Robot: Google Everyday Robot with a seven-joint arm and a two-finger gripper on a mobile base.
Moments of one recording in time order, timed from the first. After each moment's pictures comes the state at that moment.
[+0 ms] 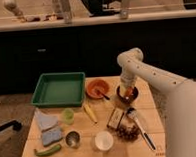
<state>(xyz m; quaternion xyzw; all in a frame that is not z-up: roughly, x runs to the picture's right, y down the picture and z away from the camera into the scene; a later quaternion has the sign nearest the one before) 0.194 0.072 0.883 -0.31 0.18 0.42 0.83</state>
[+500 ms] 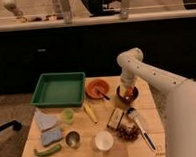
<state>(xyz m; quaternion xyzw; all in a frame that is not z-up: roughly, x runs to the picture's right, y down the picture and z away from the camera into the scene) 0.193 0.072 0.883 -0.31 0.18 0.42 0.83</state>
